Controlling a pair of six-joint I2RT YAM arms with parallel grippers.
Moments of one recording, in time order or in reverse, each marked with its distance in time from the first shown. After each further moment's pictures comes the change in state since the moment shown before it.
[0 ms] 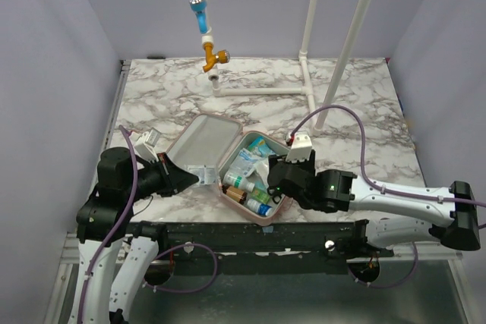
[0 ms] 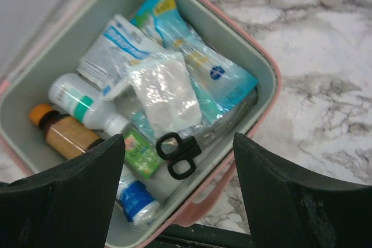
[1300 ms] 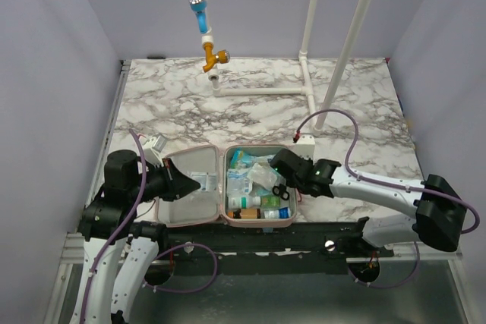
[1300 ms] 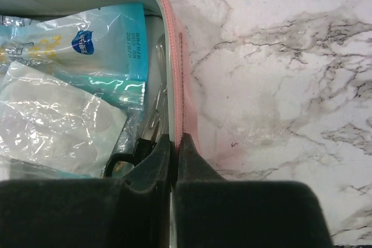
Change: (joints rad) left arm 0.000 -0.028 -0.080 -0.014 0.020 0.094; right arm -0.304 0.145 -0.185 0.063 -0.240 0.127
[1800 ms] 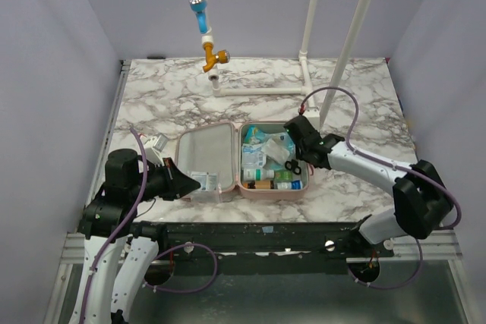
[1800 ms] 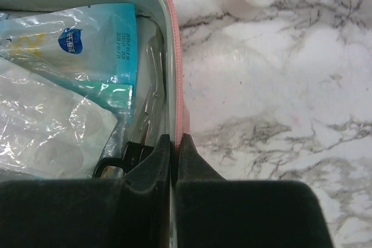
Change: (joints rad) left arm 0.000 0.013 0.000 -0.001 0.000 0.010; right arm -0.319 0.134 0.091 0.148 -0.067 -0.426
